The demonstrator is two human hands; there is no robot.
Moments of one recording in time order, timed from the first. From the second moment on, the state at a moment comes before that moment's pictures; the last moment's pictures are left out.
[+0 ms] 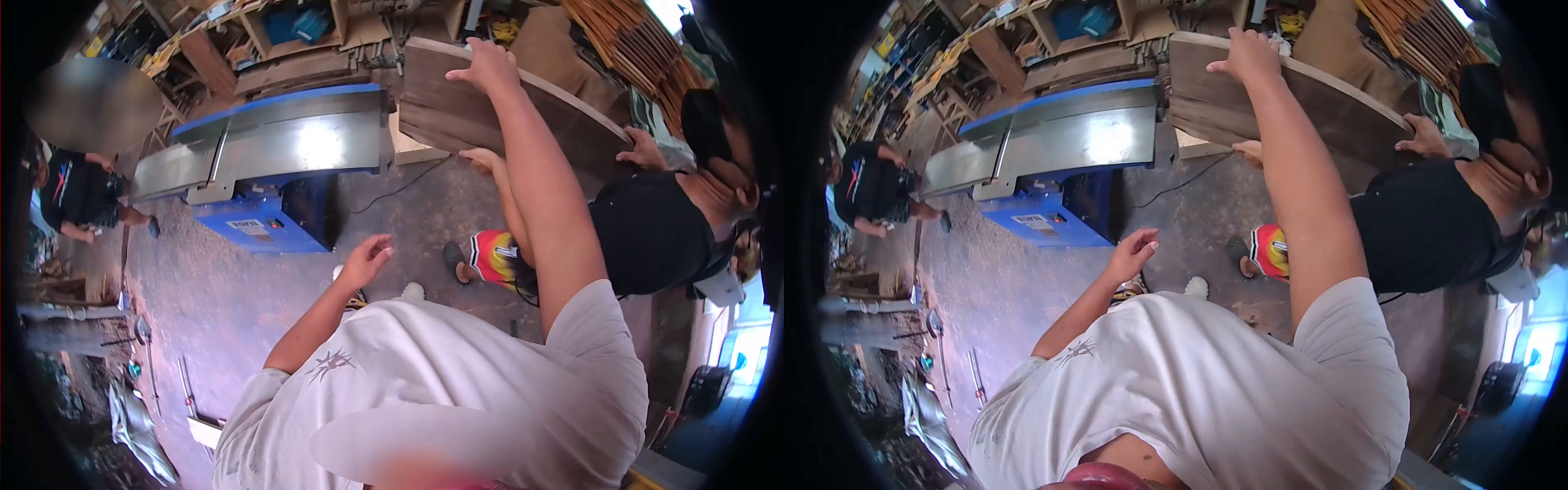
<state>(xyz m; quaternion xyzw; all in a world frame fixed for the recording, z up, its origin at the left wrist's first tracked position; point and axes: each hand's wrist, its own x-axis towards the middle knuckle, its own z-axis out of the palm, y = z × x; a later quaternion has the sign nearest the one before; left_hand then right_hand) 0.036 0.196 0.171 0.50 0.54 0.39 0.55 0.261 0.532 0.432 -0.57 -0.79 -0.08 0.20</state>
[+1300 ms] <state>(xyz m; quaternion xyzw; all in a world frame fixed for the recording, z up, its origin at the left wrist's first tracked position) -0.165 0.407 0.121 0.62 0.65 0.37 0.24 -0.004 0.573 0.378 -0.45 -0.88 -0.09 0.09</state>
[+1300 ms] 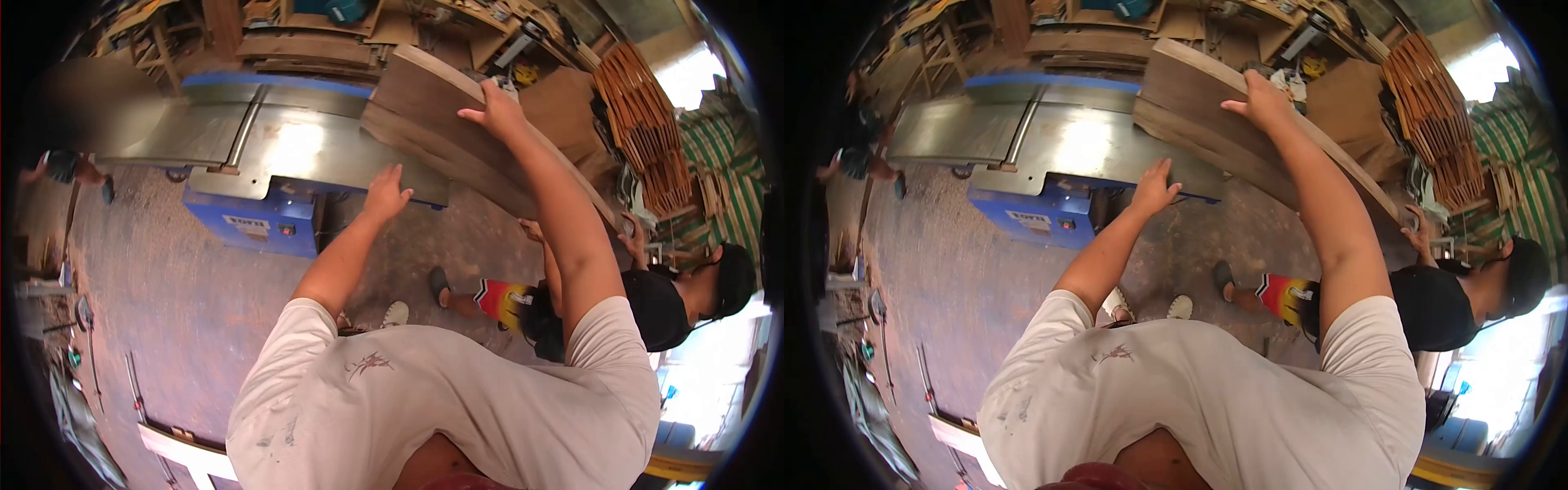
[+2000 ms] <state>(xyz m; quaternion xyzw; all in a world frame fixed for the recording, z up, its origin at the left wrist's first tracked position) -0.129 0.490 0.069 0.59 0.77 0.24 0.06 -0.006 0.565 0.394 -0.39 -0.92 -0.03 0.04</state>
